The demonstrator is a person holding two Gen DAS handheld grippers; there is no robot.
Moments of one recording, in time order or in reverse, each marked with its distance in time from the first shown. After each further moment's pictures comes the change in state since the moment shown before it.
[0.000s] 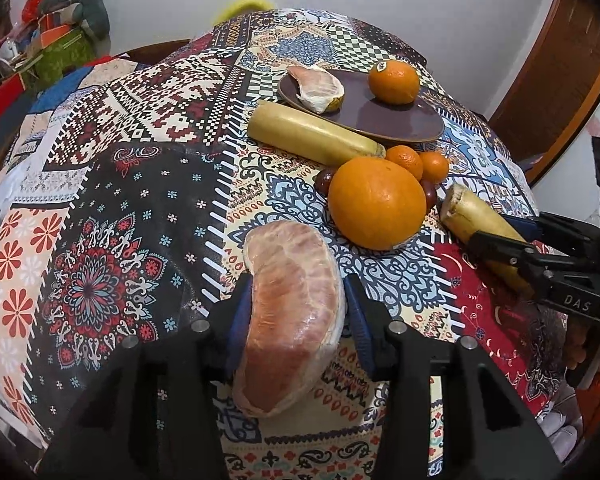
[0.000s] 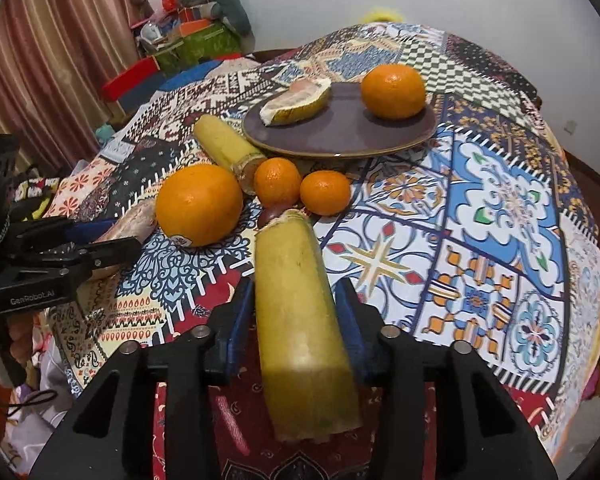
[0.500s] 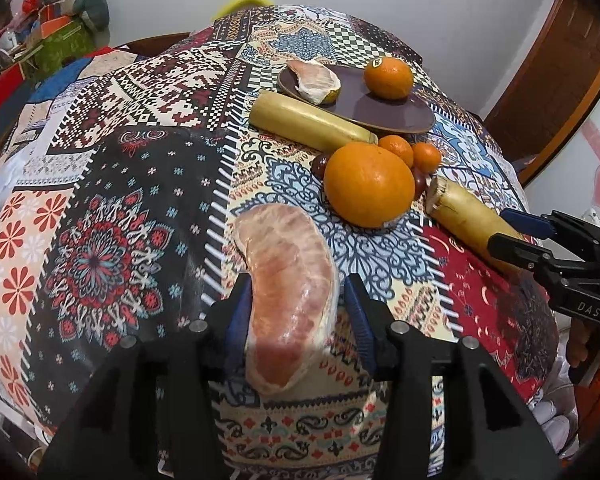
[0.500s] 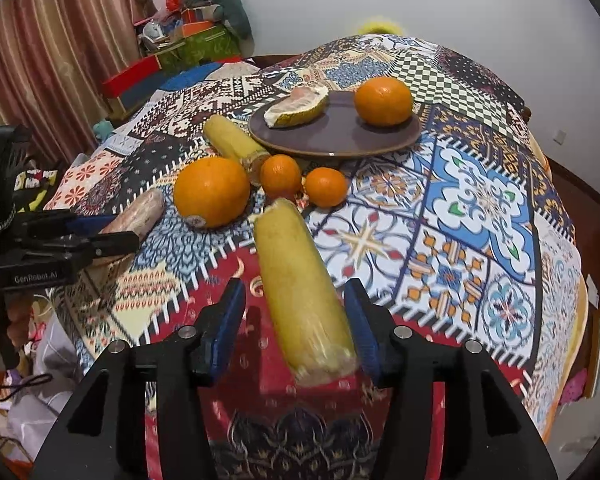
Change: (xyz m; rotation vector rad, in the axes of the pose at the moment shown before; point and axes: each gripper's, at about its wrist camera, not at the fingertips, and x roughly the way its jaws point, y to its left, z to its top) left arm -0.009 0.003 -0.011 -0.012 0.014 -0.027; right arm -0.018 0.008 -0.008 -0.037 -0.013 -0.035
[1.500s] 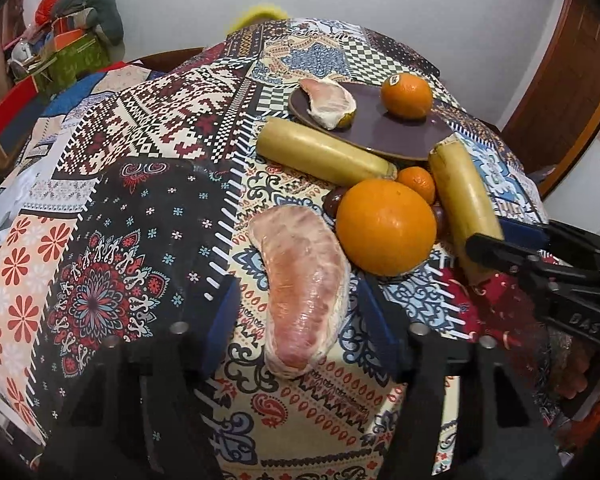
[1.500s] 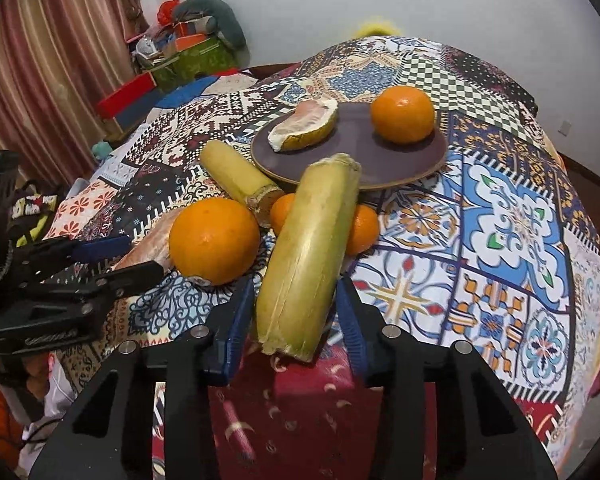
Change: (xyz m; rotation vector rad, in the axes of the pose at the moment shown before) left arm 0.011 -0.007 0.015 -0.003 -0.058 0.084; right arm 0.022 0.007 0.021 0.065 -0.036 0.024
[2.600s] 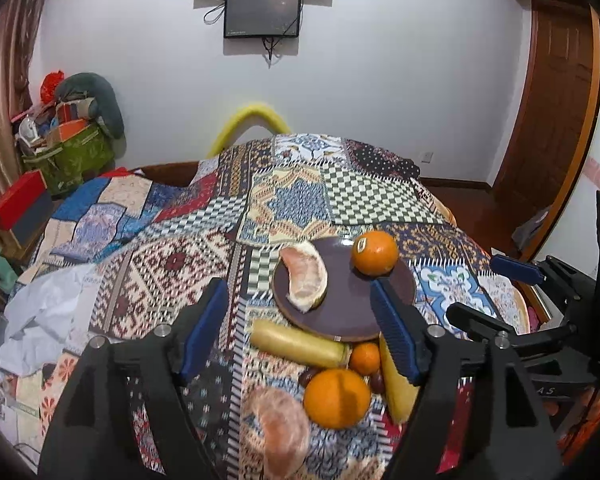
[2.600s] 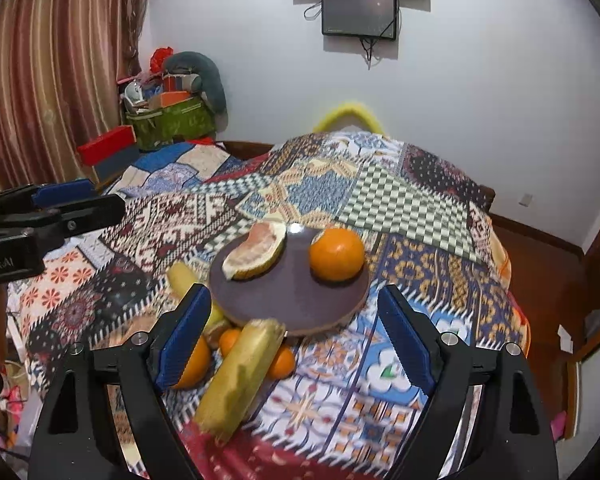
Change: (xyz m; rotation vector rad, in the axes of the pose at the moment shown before) left arm -0.084 -0.030 0.108 0.069 -0.296 0.012; right arm -0.059 -0.015 0.067 -0.083 -0.224 -0.138
